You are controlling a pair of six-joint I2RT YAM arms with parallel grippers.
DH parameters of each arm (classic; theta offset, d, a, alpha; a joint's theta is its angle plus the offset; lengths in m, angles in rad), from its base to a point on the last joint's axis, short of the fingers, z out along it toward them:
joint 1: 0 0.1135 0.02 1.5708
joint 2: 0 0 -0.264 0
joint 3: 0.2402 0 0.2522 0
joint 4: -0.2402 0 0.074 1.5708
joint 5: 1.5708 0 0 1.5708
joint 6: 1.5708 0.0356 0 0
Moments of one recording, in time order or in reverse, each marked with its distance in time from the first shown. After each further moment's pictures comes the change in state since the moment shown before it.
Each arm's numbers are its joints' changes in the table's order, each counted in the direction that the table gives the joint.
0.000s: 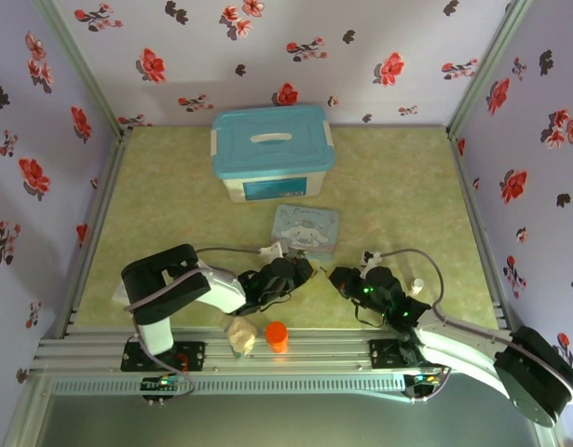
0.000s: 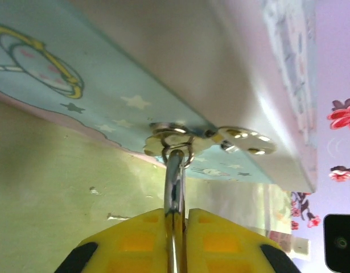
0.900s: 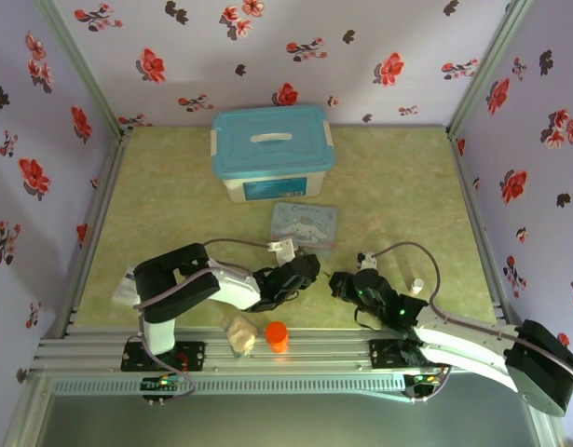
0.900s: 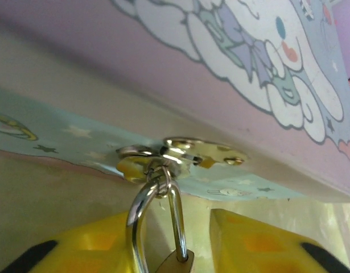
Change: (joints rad) left arm -0.046 -0.084 0.160 -0.214 -0.214 0.194; right arm 0.145 -0.018 0.087 -0.253 0.237 -0.217
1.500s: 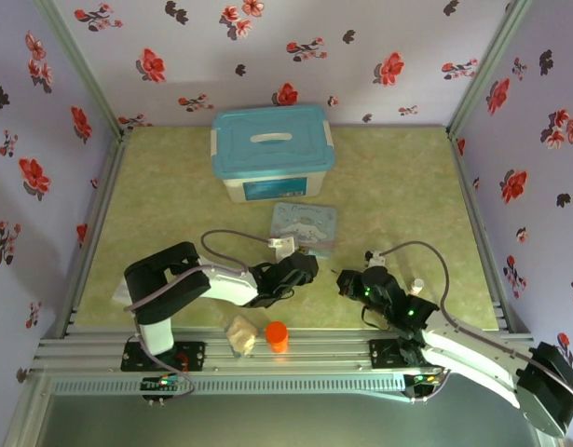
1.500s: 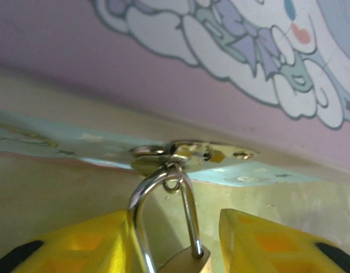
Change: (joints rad) left arm 0.029 0.049 0.019 -0.133 0.062 0.100; right arm -0.089 0.132 0.004 -0.154 -0.035 -0.054
